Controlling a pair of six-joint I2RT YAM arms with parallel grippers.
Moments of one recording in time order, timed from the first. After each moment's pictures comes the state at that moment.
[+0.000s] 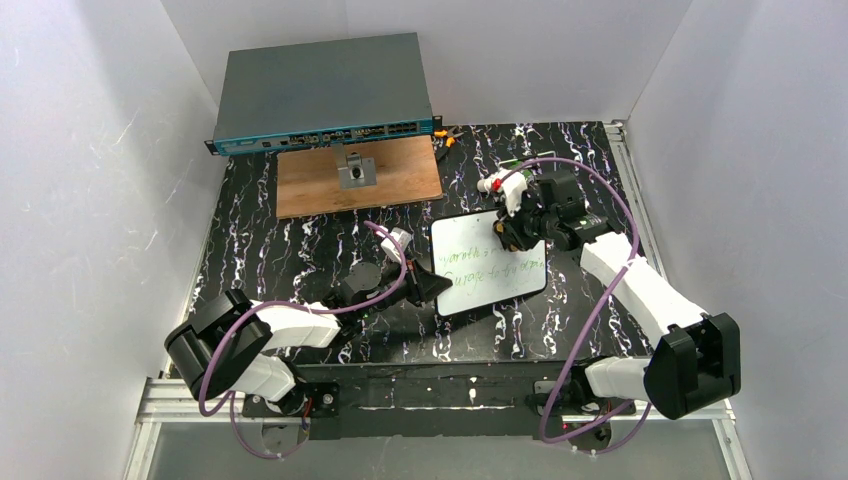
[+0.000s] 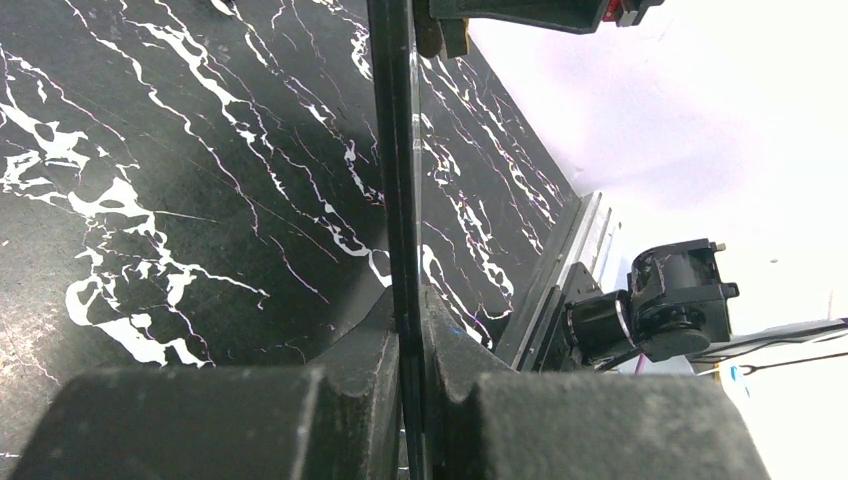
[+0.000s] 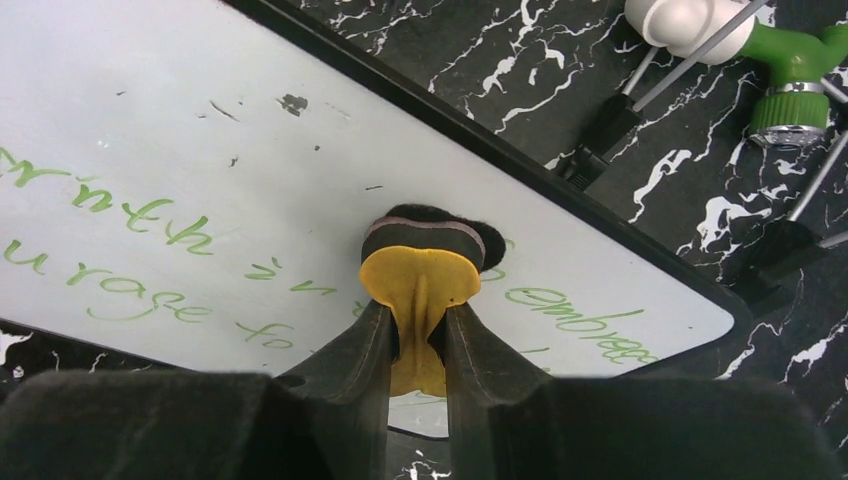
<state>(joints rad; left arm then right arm) -0.87 1.39 0.37 0.88 0.17 -0.69 0.40 1.27 1.00 -0.49 -0.28 -0.39</state>
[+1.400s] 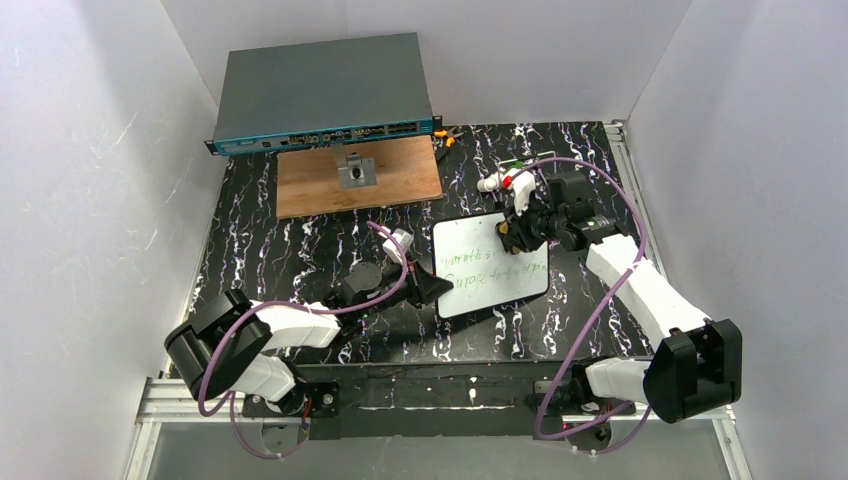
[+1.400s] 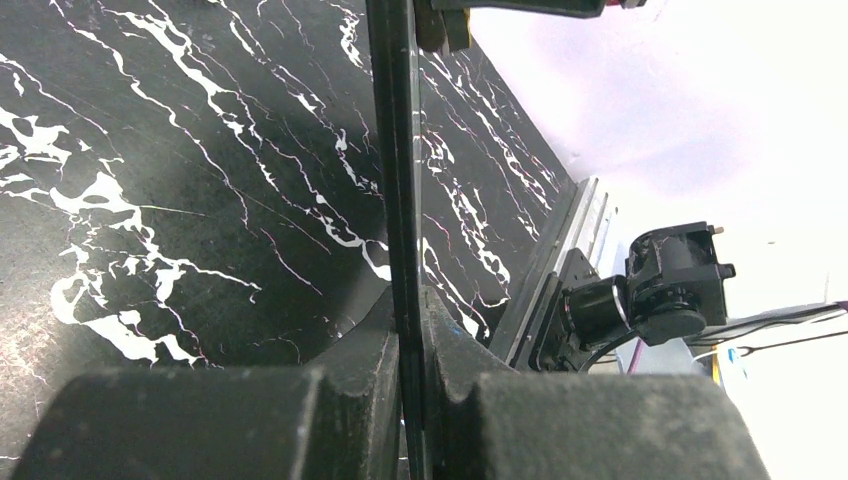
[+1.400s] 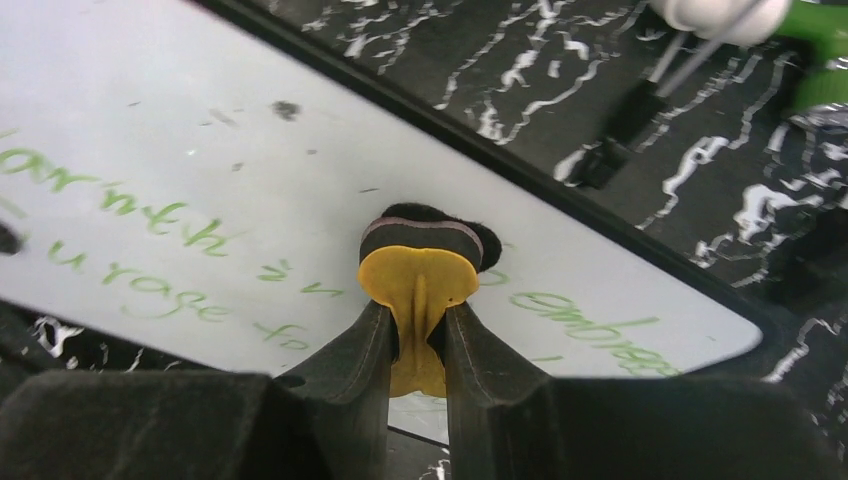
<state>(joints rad) -0.87 1.39 0.38 0.87 0.20 -0.68 0.34 1.25 0.98 -0.52 -0.42 -0.37</state>
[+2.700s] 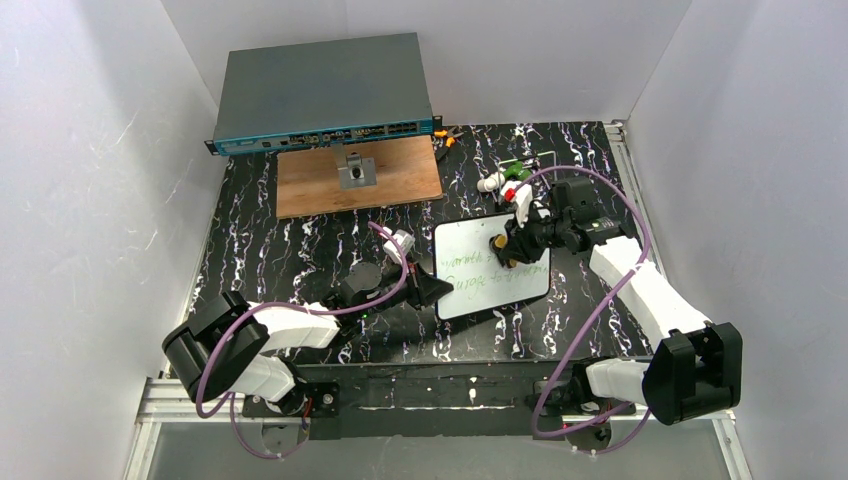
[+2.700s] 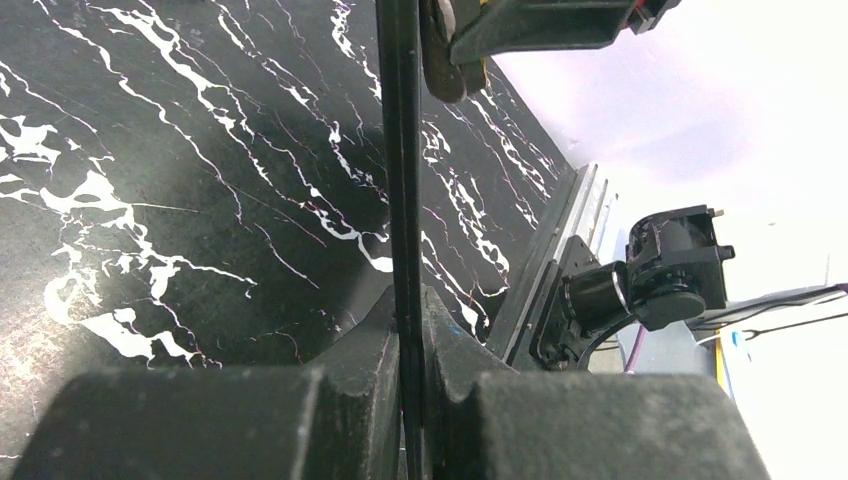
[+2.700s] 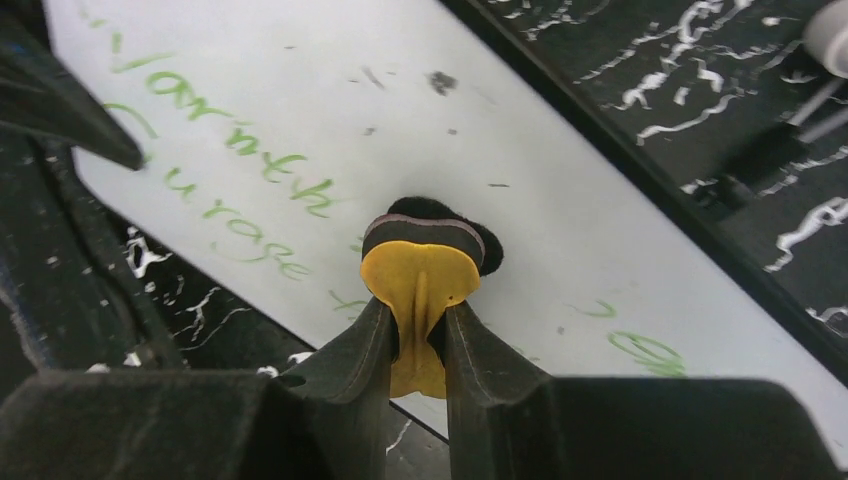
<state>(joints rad) -0.87 1.38 0.38 0.85 0.22 -0.66 0.29 1.24 0.96 -0.57 -0.61 -0.48</state>
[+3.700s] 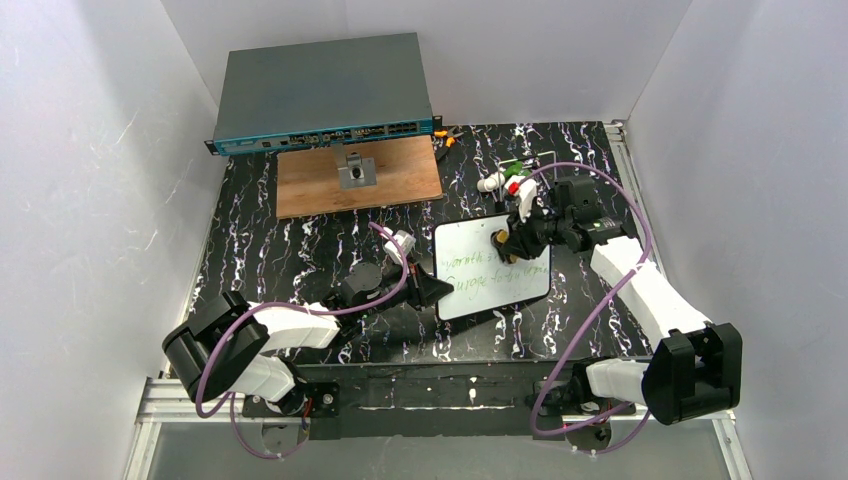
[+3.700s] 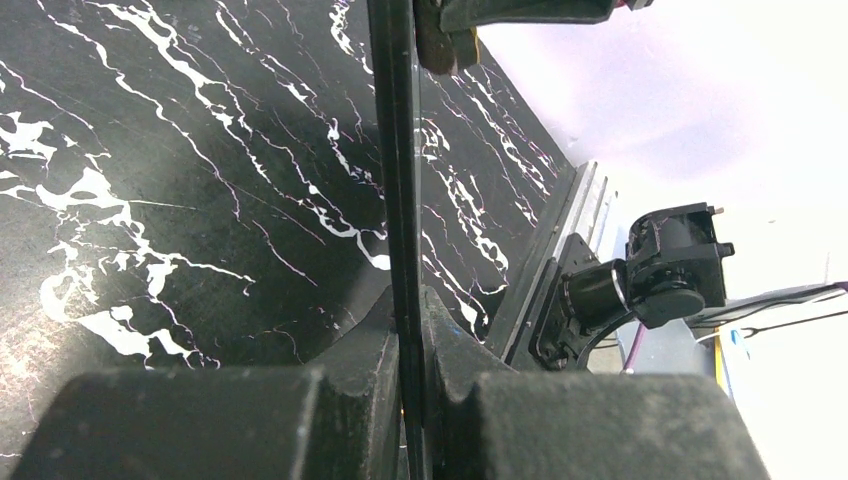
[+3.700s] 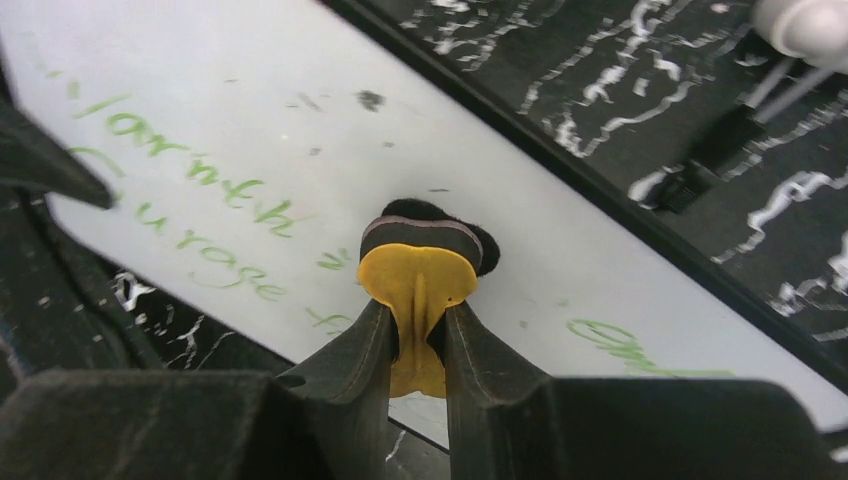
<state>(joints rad) -0.88 1.38 0.38 0.85 0.22 -0.65 0.28 1.24 0.95 -0.55 -0.65 -0.44</state>
